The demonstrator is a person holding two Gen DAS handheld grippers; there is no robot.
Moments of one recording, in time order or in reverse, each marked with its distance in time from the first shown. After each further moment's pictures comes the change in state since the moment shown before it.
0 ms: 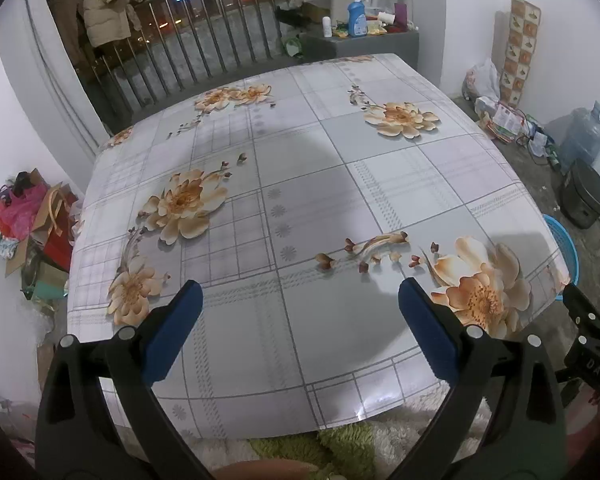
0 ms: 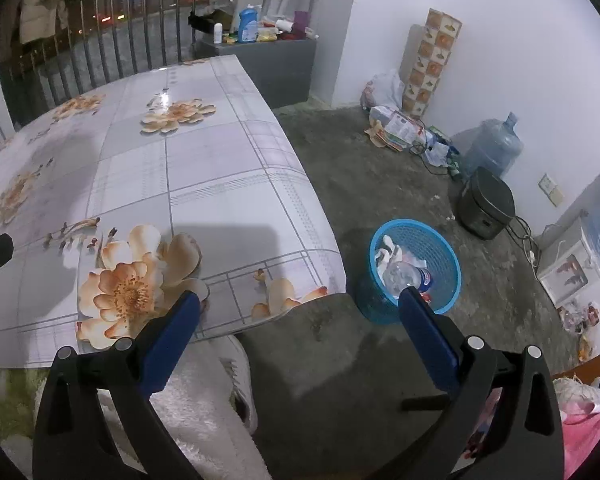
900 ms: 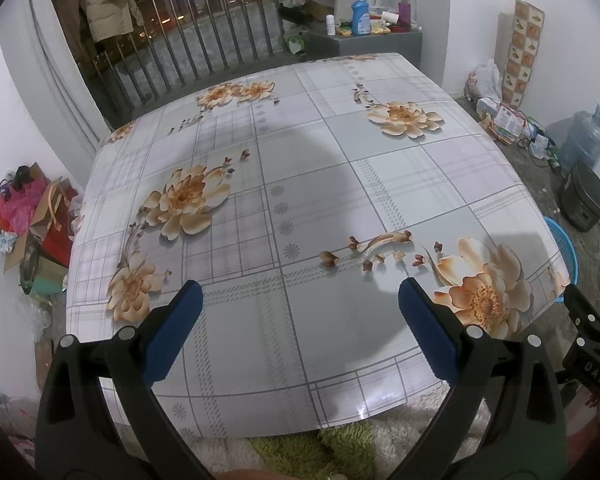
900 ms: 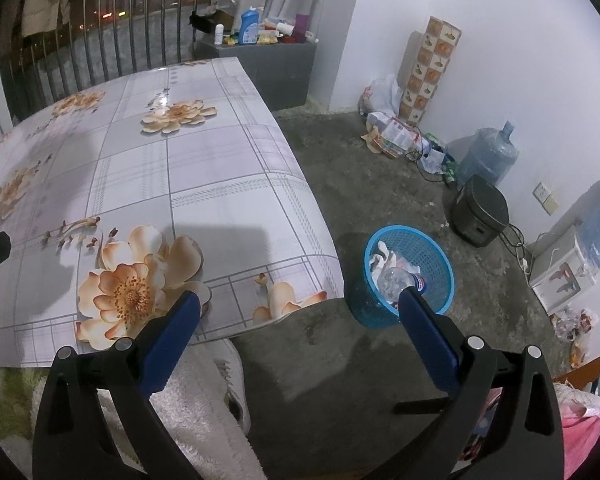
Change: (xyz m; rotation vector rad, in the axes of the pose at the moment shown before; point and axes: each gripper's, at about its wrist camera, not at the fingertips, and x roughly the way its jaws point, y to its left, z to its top) left arm 0.002 0.000 0.000 -0.011 0.005 0.001; right arm -0.006 0.003 0.001 -0.020 -0.014 -0.023
